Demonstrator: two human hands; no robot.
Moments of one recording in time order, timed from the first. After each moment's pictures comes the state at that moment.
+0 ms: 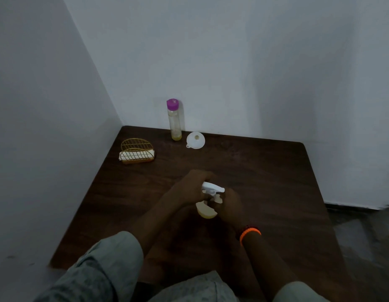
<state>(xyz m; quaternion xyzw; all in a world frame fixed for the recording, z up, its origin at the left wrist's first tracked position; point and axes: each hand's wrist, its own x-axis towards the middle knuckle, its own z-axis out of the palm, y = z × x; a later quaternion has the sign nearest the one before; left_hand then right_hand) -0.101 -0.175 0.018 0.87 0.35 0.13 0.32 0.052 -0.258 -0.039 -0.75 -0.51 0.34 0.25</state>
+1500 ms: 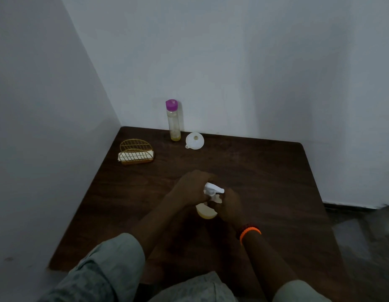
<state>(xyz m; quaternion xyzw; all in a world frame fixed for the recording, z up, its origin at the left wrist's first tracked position) -0.100 -0.184 0.032 0.90 0.38 0.09 0.22 0.053 -0.259 -0.040 -0.74 -0.51 0.34 0.26</state>
